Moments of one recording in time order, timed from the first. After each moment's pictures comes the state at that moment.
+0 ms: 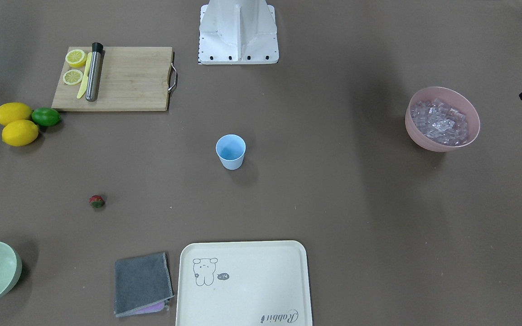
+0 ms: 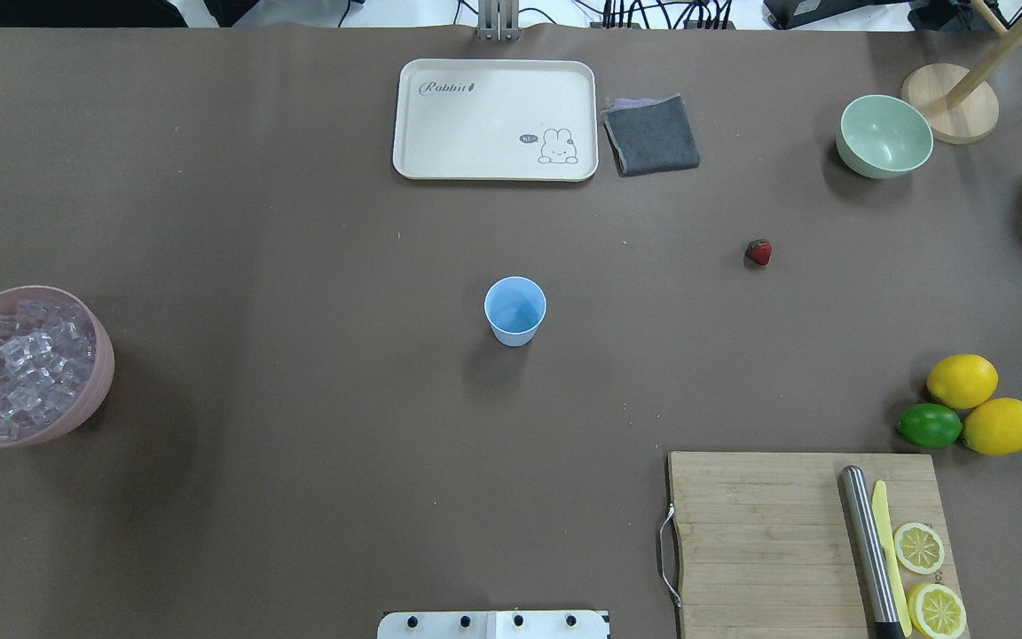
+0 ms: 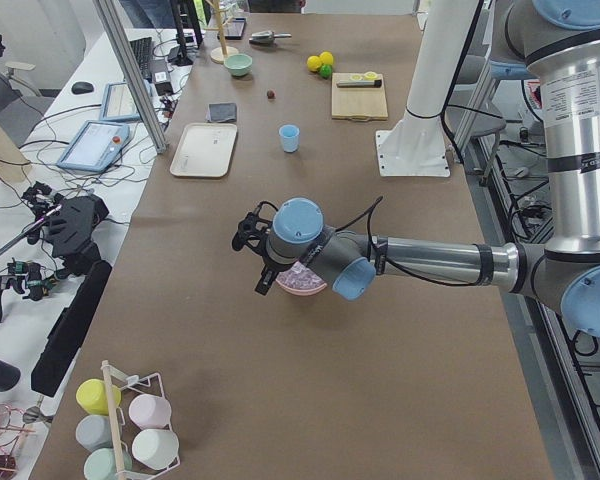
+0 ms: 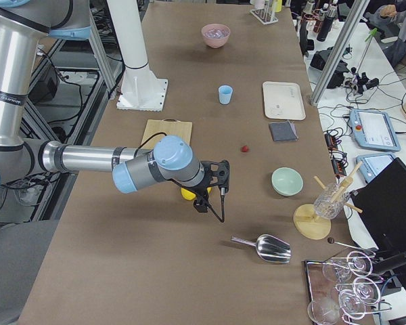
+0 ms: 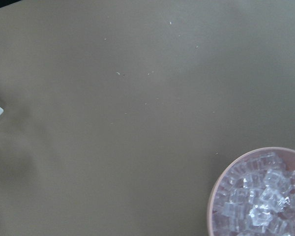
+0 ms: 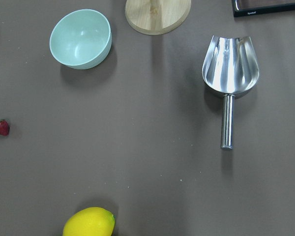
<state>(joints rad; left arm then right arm) -1.40 -1.37 -1.81 -2.23 -2.47 -0.32 1.64 -1.90 1.92 -1.17 2.49 0.33</state>
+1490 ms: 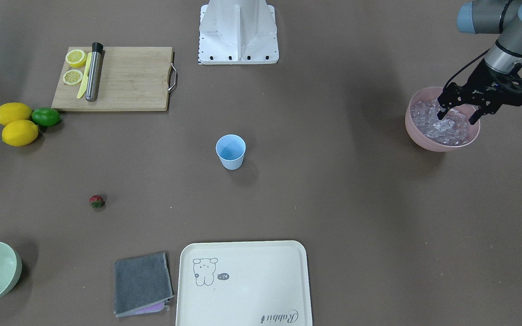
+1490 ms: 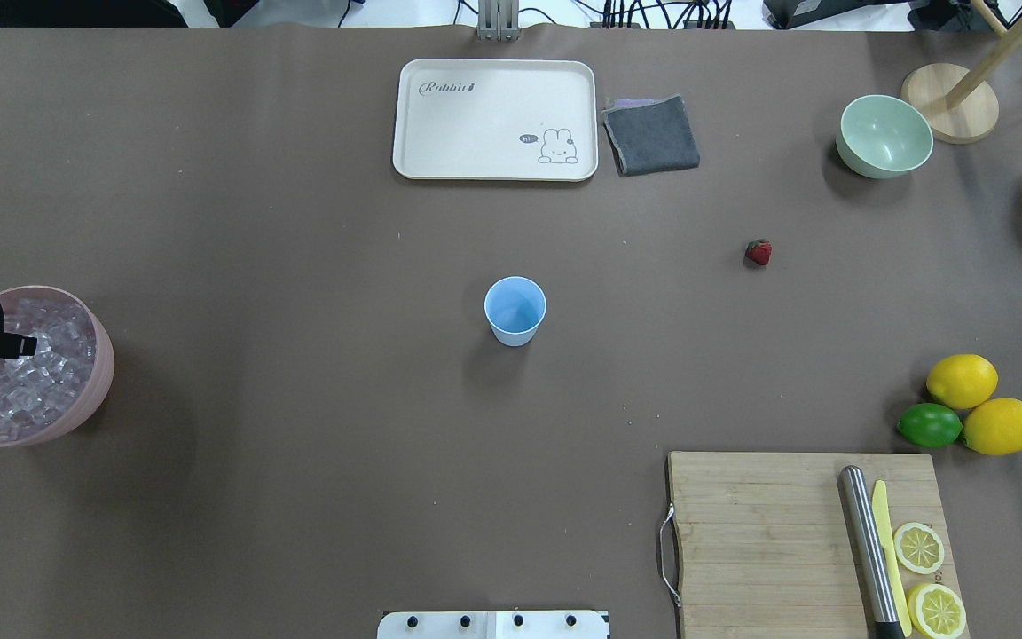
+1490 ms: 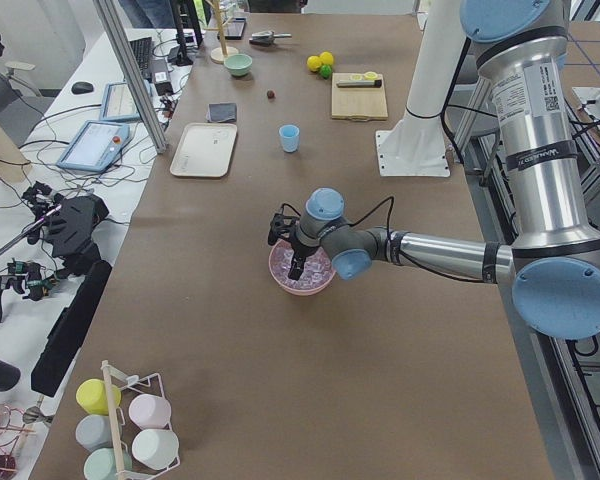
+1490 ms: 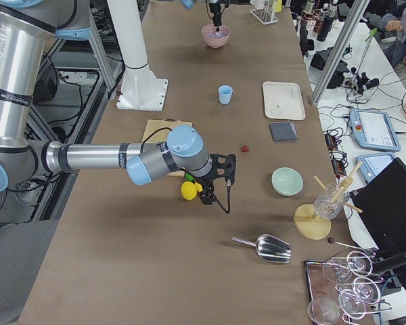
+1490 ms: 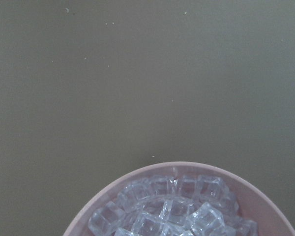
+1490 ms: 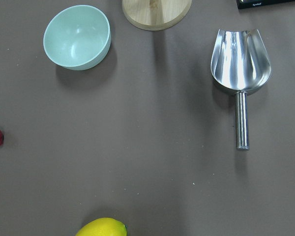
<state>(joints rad) -0.90 -1.31 -1.84 -2.41 -2.02 -0.84 1.54 -1.88 1.93 -1.16 2.41 0.46</state>
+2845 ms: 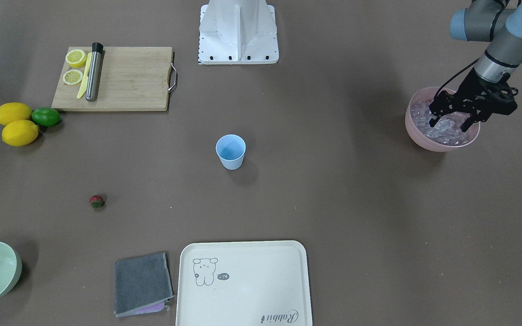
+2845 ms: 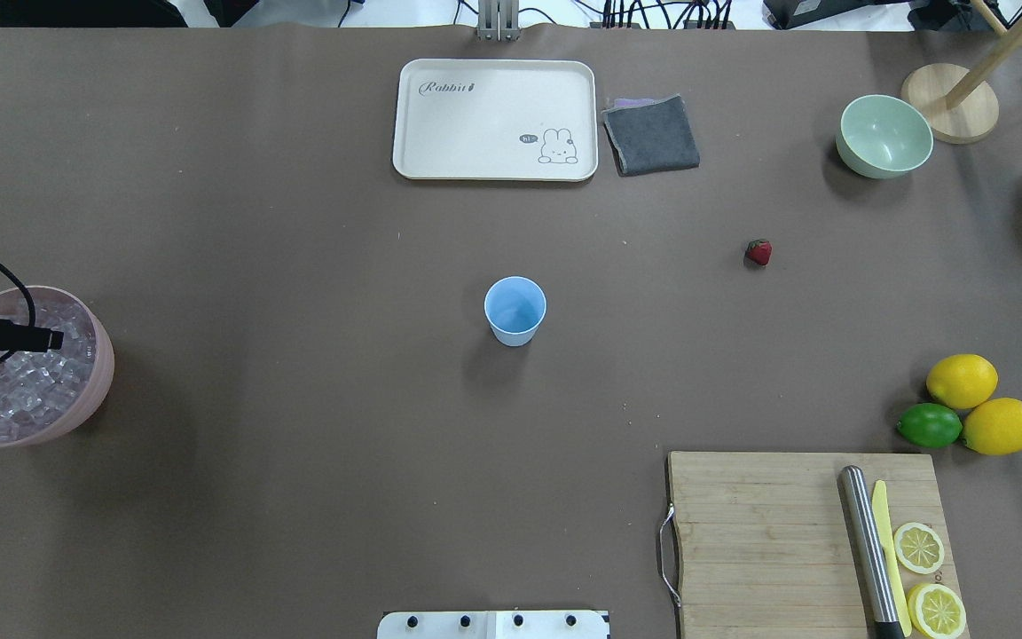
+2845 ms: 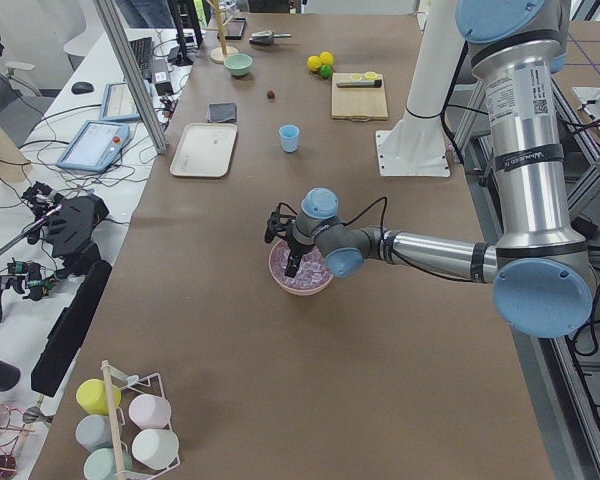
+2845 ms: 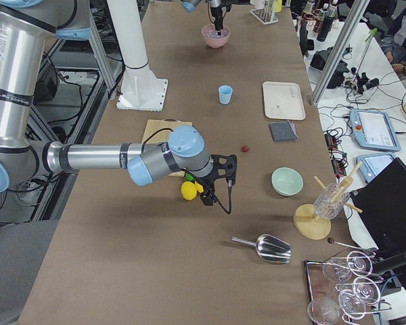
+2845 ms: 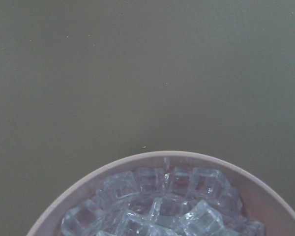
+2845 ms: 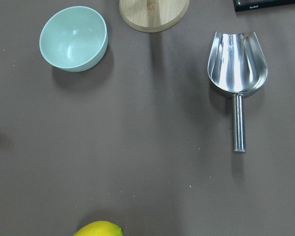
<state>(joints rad) -0.88 -1.36 -1.81 -2.41 -1.99 -0.85 1.54 -1.87 1.93 -1.16 2.40 0.45</state>
